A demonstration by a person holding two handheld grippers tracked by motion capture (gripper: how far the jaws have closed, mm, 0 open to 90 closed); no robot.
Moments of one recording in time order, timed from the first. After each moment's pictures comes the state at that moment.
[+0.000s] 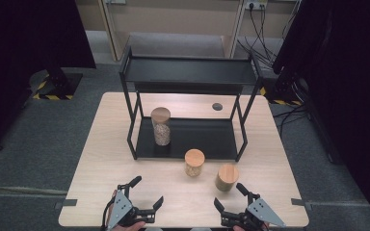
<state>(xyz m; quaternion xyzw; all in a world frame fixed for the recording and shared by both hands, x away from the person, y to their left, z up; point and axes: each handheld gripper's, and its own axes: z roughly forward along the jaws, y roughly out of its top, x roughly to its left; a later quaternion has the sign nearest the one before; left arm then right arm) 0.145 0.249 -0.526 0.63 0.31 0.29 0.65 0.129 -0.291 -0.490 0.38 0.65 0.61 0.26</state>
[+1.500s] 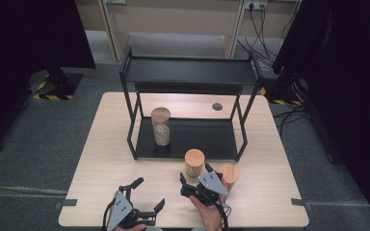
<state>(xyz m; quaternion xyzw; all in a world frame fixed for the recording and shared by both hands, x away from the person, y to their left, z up) 0.142 0.249 -0.526 0.63 0.30 0.28 0.66 0.191 -0.152 -0.476 0.43 0.67 0.51 0.32</state>
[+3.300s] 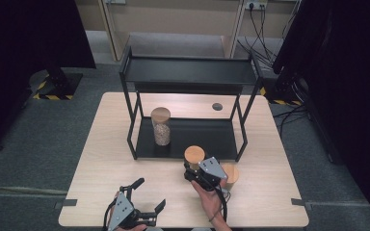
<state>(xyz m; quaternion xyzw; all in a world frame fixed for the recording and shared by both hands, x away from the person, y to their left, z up) 0.142 0.248 -0.526 0.63 0.30 0.28 0.66 0.230 -0.154 -0.460 0.43 0.68 0.49 0.32</state>
